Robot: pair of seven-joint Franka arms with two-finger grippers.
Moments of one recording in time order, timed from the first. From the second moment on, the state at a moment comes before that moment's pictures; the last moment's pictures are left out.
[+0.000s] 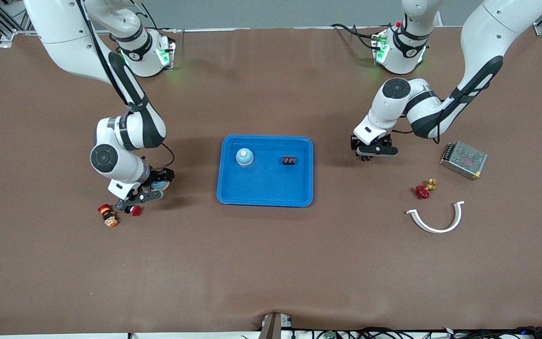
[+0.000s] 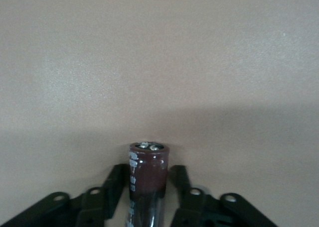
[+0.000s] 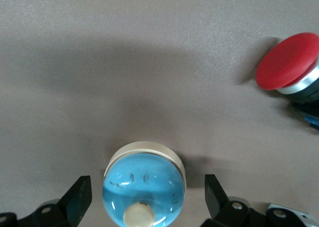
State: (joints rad) left arm 0.62 0.48 -0.91 -2.50 1.11 2.68 -1.16; right arm 0.27 0.48 -0.08 -2.11 0.09 2.46 -0.09
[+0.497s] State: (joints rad) left arm 0.62 0.48 -0.99 -2.44 0.91 2.54 -1.16; right arm 0.27 0.48 -0.08 -2.10 0.09 2.46 -0.09
